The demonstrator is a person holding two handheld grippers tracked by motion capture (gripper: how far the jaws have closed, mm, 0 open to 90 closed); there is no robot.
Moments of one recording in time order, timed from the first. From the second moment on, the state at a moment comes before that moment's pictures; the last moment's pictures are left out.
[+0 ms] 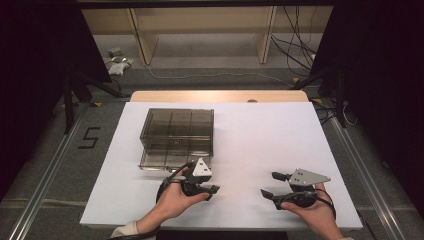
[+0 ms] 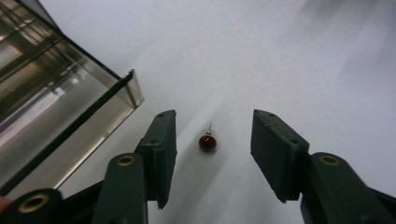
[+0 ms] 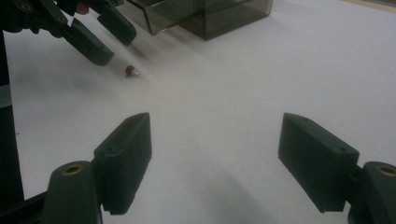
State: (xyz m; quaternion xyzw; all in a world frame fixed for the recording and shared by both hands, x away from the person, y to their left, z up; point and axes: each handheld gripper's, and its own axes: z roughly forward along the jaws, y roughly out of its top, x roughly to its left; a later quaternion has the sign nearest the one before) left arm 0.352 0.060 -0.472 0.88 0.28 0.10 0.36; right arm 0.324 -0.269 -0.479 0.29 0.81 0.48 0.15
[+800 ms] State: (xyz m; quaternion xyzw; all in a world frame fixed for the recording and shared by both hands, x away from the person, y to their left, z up) left arm 0.361 0.050 -0.485 0.89 0.29 0.10 0.33; right arm 0.324 -0.269 -0.479 0.29 0.81 0.48 0.15
